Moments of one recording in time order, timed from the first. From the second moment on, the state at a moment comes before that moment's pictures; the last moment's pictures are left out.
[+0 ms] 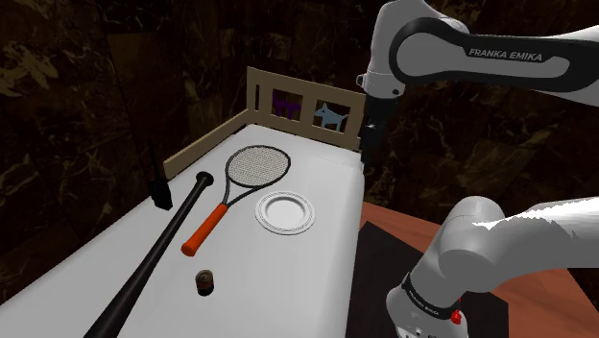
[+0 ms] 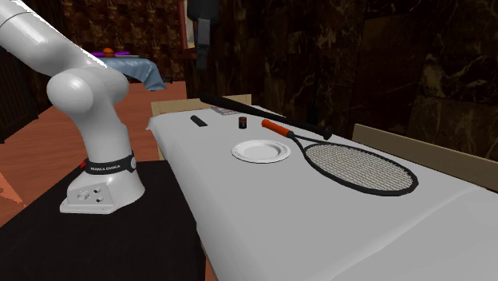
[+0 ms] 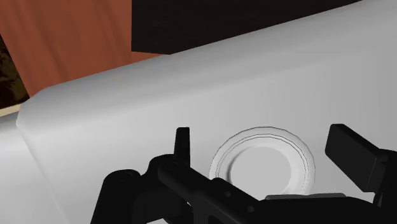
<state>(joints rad) -0.02 -0.77 -0.07 -2.45 -0.12 1.56 -0.16</state>
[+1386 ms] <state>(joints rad) 0.15 -0.42 0.23 -2.50 0.09 2.02 0.16</state>
